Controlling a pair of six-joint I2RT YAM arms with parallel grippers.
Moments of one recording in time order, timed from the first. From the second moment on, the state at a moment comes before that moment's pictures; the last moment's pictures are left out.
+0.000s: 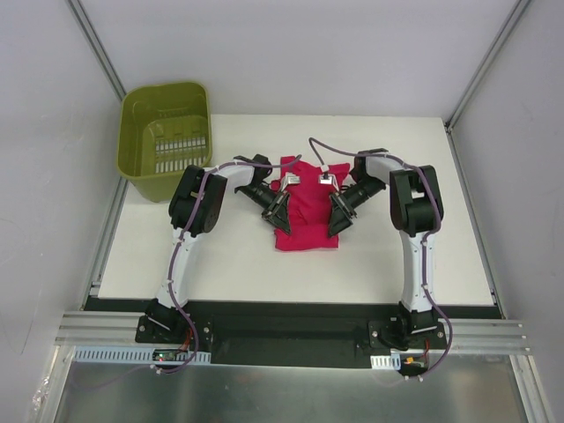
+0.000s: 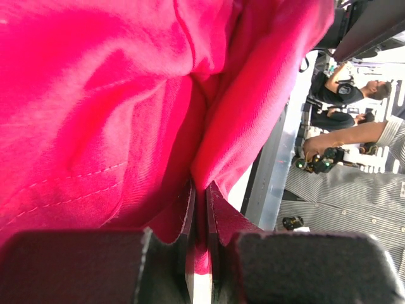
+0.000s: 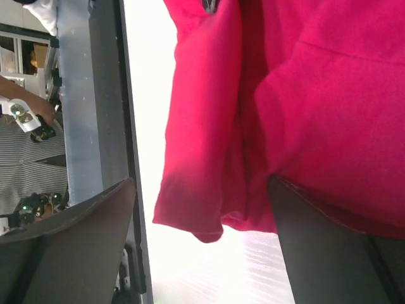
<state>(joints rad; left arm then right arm) -0.42 2.39 1.70 -0.93 1.19 0.25 0.23 2.32 1.68 -1.48 -1.02 -1.14</state>
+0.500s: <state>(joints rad) -0.42 2.39 1.71 -0.94 1.17 0.25 0.10 2.22 1.71 -1.45 -0.92 -1.00</state>
